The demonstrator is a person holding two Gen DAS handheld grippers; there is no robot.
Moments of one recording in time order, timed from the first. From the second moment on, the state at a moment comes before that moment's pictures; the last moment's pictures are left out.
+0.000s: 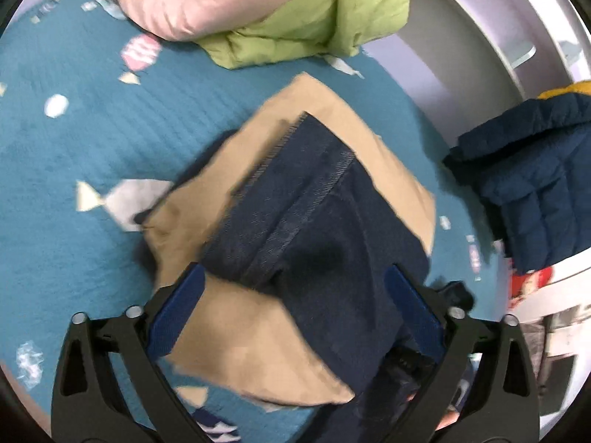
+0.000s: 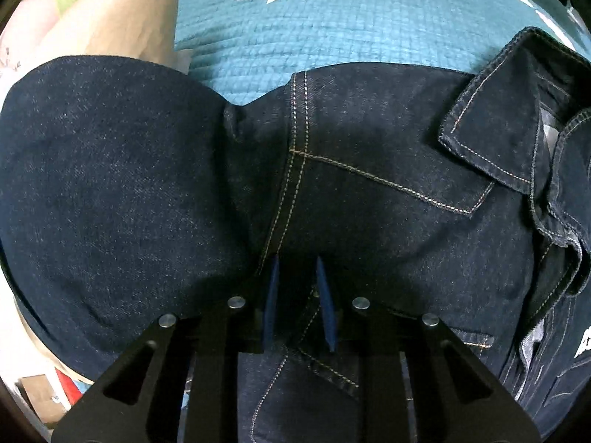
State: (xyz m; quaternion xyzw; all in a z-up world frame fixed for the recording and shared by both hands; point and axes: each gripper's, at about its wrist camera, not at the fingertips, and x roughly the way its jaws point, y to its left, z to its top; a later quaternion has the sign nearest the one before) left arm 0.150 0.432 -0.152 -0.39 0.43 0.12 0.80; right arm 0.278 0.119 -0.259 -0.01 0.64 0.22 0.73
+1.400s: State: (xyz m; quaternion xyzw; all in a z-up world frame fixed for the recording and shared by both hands) left arm 0.124 0.449 -0.141 -0.42 0.34 0.17 0.82; right arm 0.281 0.113 -0.270 0.01 0.64 0.22 0.74
